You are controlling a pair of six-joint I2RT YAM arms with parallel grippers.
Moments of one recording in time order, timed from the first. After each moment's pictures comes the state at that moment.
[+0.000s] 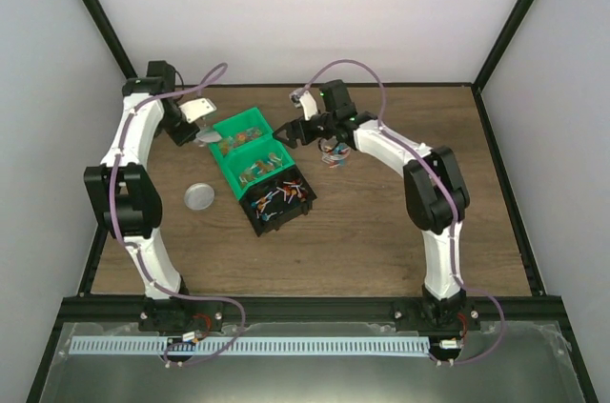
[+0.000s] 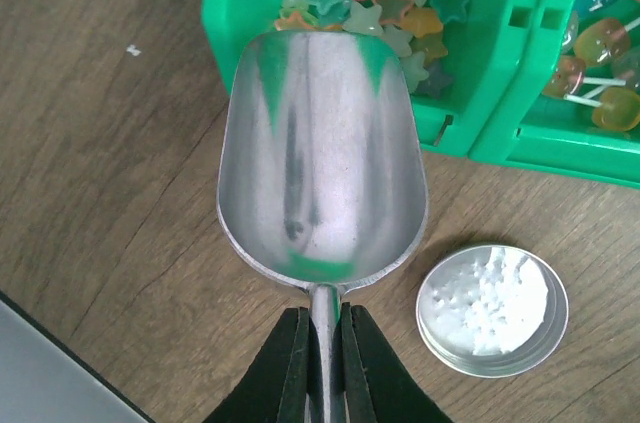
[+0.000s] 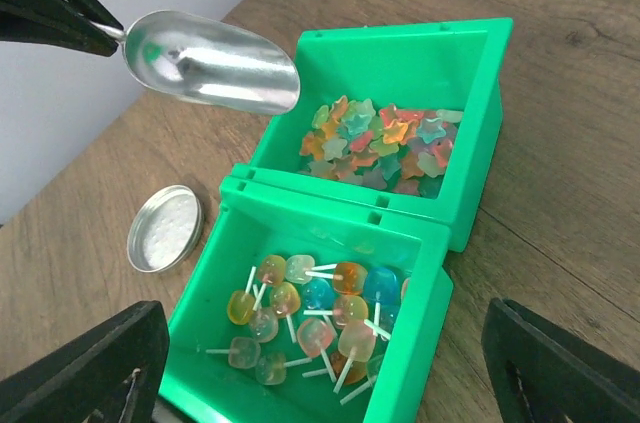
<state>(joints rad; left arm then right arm) 0.06 1.89 1.81 -1.19 0.10 0.92 0.52 2.04 1.62 -0.19 -0.63 0.09</state>
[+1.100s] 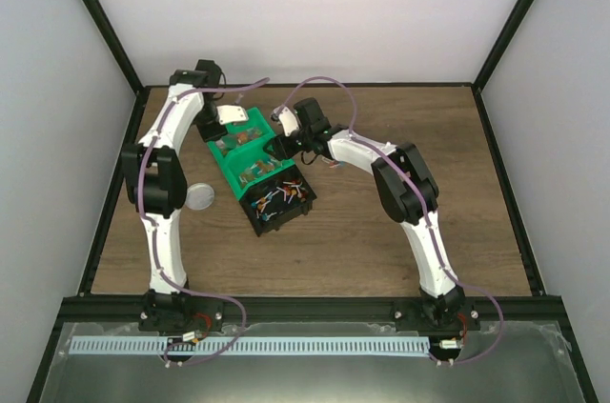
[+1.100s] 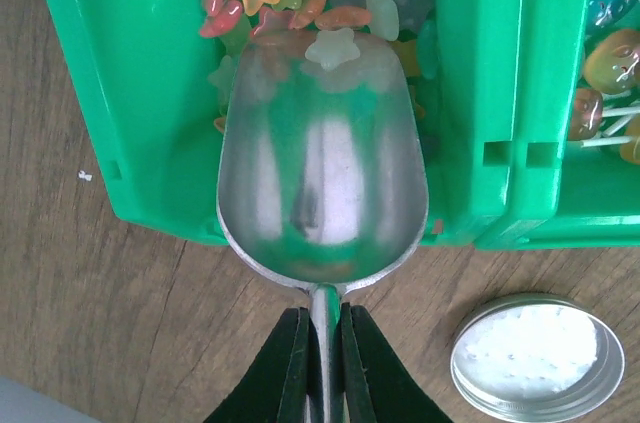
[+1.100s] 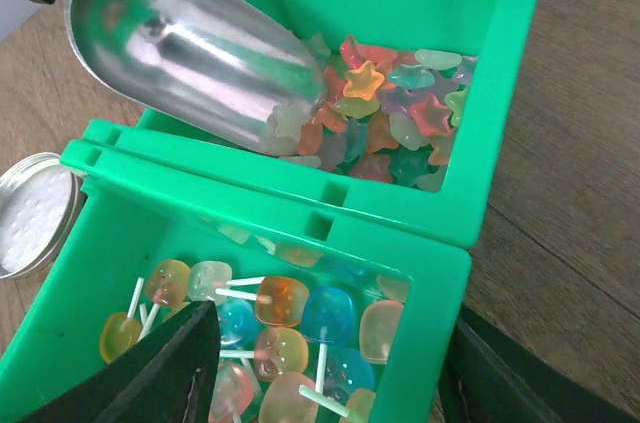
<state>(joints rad) -0.12 2.15 2.03 -1.28 -0.07 1.02 0.62 2.26 1.72 -0.14 -0.46 0.04</state>
